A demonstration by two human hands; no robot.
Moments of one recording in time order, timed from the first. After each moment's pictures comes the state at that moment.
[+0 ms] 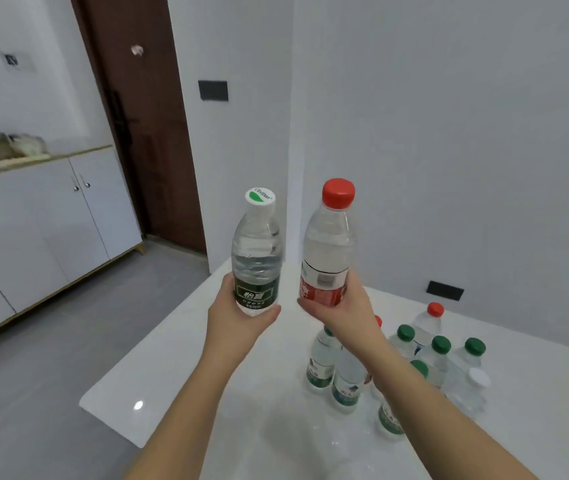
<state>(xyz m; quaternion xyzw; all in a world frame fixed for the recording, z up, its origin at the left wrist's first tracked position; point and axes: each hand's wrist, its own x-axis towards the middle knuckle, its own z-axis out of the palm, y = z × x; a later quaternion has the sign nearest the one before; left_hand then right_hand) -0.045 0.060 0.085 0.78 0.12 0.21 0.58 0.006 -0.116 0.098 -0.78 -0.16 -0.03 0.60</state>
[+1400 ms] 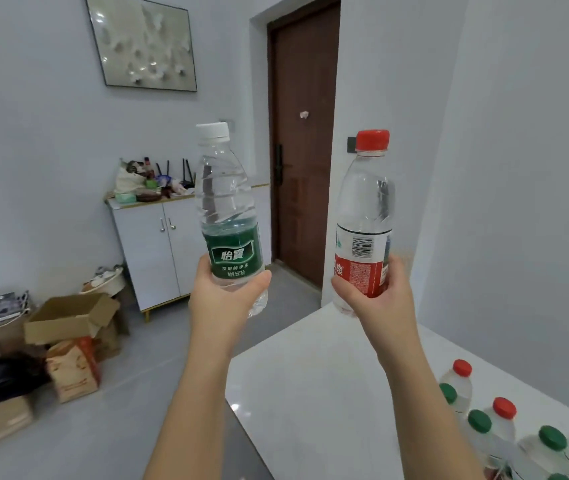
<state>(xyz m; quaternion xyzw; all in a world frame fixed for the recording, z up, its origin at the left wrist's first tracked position) -0.183 0.122 0.197 0.64 0.26 0.48 0.55 -0.053 -0.023 0.179 -0.65 -0.29 -0.01 0.70</state>
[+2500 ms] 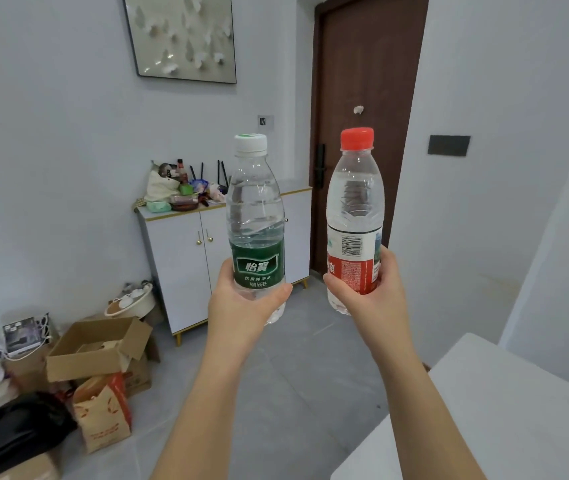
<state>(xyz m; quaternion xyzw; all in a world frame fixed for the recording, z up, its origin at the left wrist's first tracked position) -0.163 0.525 0.169 0.67 0.23 0.44 0.56 -0.043 0.397 0.165 -0.64 -0.31 -0.02 0.70</state>
